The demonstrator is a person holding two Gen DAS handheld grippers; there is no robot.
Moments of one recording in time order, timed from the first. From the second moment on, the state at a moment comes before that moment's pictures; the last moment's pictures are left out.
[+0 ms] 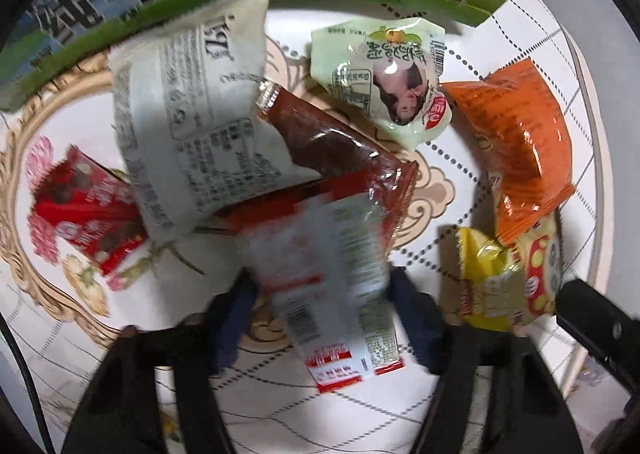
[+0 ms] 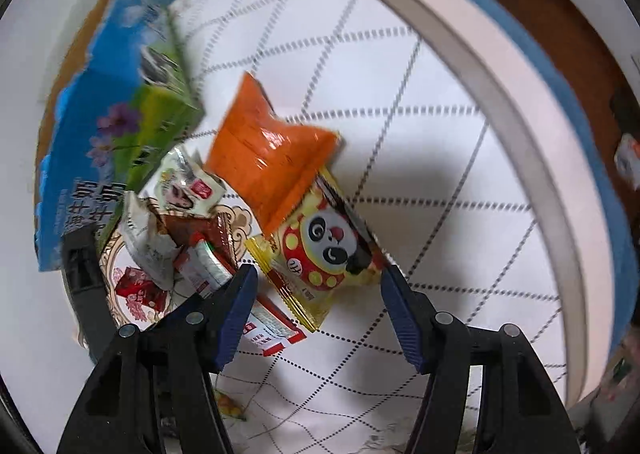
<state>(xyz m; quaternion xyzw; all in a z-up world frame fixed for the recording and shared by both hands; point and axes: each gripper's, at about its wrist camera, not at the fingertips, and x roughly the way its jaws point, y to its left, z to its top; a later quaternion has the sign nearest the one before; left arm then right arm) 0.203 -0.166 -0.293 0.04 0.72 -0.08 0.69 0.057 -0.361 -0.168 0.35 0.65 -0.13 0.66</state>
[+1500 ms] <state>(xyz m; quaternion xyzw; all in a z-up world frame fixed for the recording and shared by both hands) 0.168 -0.091 -0.294 0.05 0.73 -0.08 0.67 0.061 -0.224 -0.232 0.09 0.74 -0.04 0.67</state>
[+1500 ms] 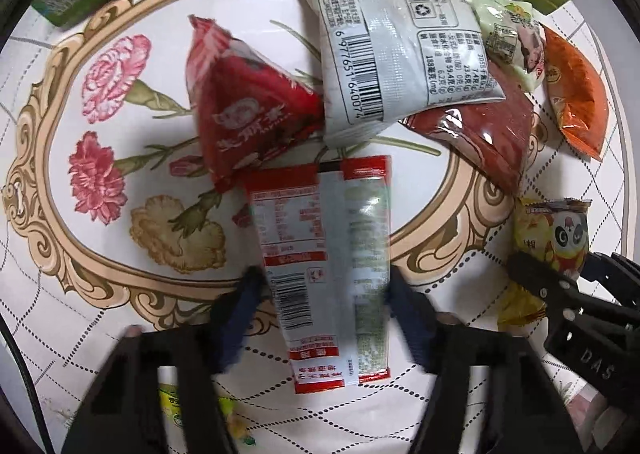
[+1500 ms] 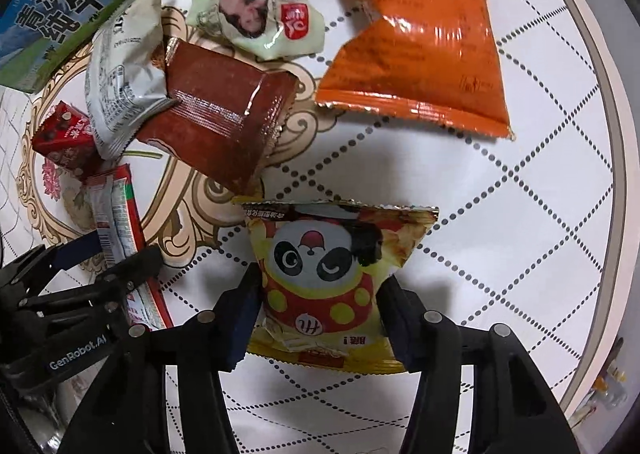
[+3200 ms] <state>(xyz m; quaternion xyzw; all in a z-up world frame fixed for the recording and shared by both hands) 0.444 -0.010 -0.191 0.01 0.74 -0.05 0.67 0.321 -0.129 -0.138 0.17 0.67 0.11 0.71</state>
